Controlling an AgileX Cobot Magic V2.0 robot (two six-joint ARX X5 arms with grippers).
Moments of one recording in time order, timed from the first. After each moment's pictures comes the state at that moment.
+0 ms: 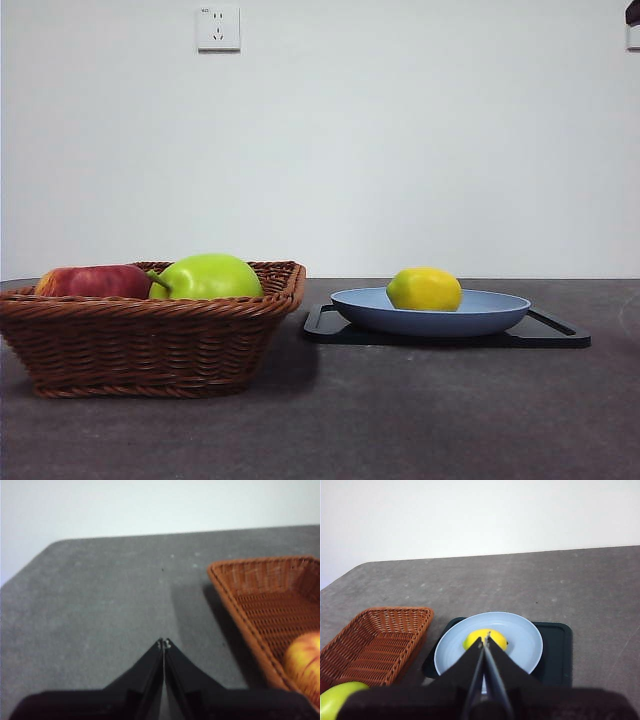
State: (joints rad) left arm -0.03 0.01 0.05 -0.21 -0.02 0.03; right arm 0.58 0.44 0.50 -0.24 0.27 0.19
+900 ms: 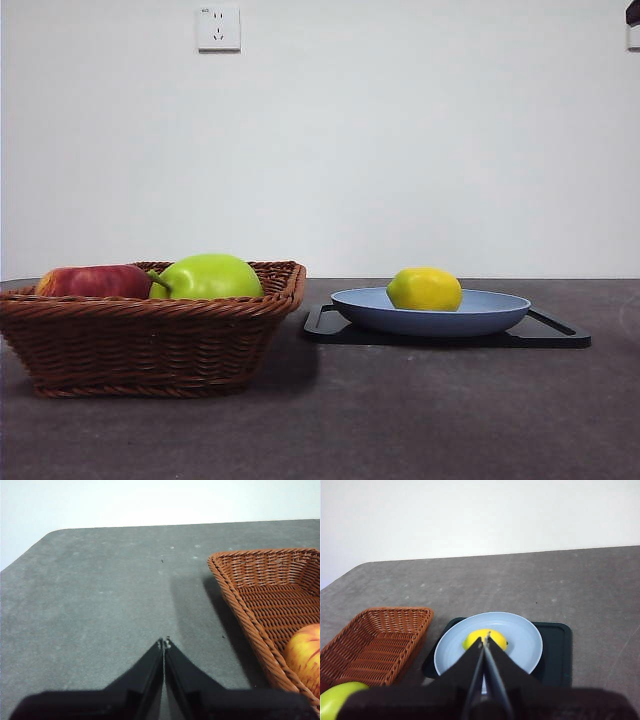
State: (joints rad) left arm -0.03 0.01 0.02 -0.21 -0.02 0.01; right arm 0.58 0.44 0.50 -0.24 0.26 0.19
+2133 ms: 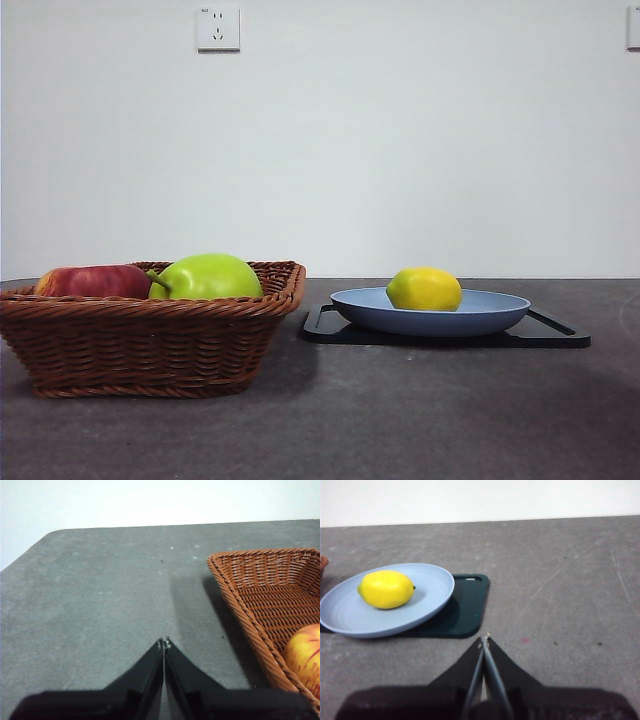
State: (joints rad) left arm -0.03 0.01 0.02 -0.20 -0.02 0.01; right arm 0.03 0.02 0.02 -0.18 -0.08 0.01
